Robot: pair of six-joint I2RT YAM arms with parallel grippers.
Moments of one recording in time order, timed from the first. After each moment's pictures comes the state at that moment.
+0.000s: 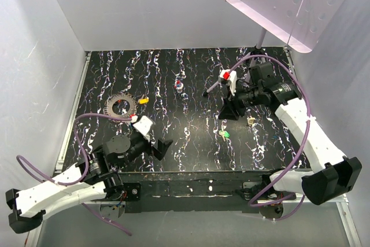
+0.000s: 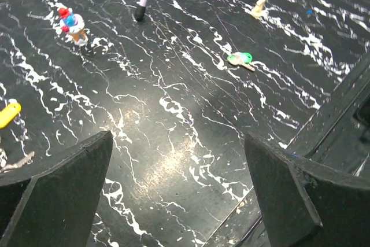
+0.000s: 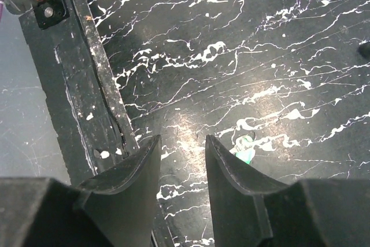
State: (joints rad) left arm -1.12 0.49 0.55 -0.27 -0.33 -0.08; right arm 0.41 1.26 1.30 -0.96 -0.75 -0.44
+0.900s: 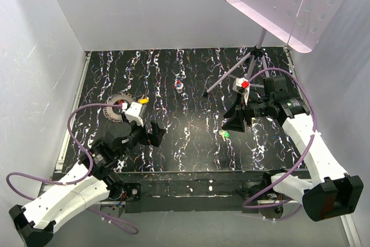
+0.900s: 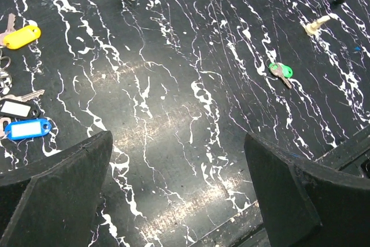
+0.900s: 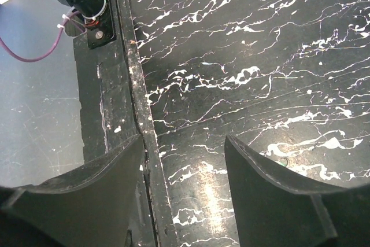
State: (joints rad) left arm -0.79 0.55 0.55 -0.34 -0.22 -0.34; right arm 0.25 1.09 1.03 -0.82 -1.09 -0.48
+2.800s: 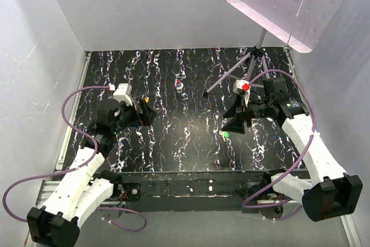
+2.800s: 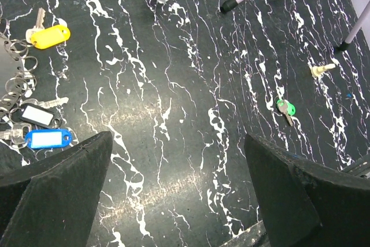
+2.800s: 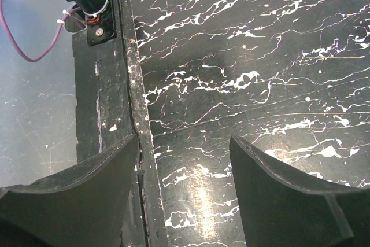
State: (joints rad) left arm -0.31 0.77 0.66 -0.29 0.20 -0.37; right arm 0.24 1.09 1.00 -0.80 -1.12 -0.54
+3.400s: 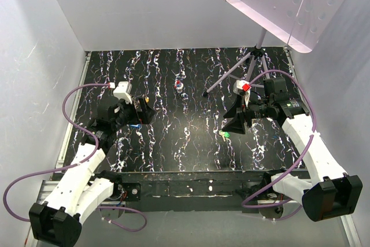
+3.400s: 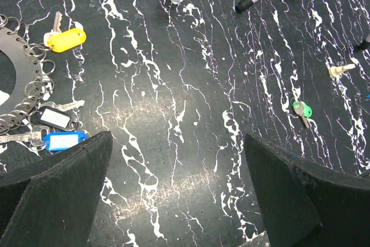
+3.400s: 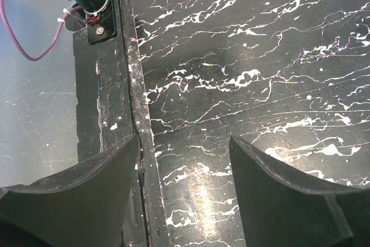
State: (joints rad) left arm -0.28 0.82 0.68 -0.30 0.20 -0.32; right arm 0.24 1.09 1.00 -0.81 -1.12 -0.55
